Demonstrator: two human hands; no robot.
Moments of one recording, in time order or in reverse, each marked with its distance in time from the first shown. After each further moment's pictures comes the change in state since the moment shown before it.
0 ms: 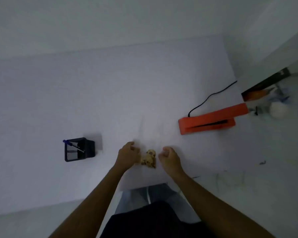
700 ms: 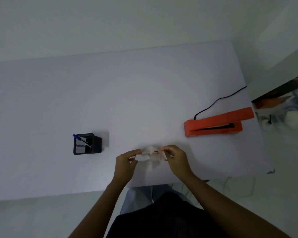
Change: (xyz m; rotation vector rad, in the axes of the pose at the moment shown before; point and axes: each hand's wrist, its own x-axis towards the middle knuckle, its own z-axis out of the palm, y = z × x) left_hand -0.056 -0.019 0.001 -0.135 0.268 0.301; right_hand -0.001 0.001 -0.024 0.078 -0.084 -0.461
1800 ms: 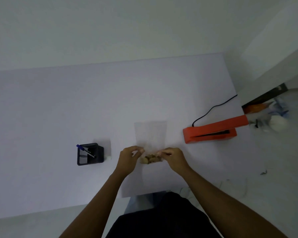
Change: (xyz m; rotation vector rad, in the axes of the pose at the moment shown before) left_hand 0.056 0.003 -0.024 -0.052 -0.167 0.017; right_hand 0.030 -0.024 0.010 -0.139 -0.075 0.055
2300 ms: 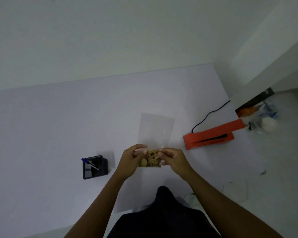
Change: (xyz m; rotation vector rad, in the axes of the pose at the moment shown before) left_hand 0.007 0.029 -0.034 -0.319 -0.122 0.066; right_hand -0.008 -0.054 0.004 0.378 0.018 0.022
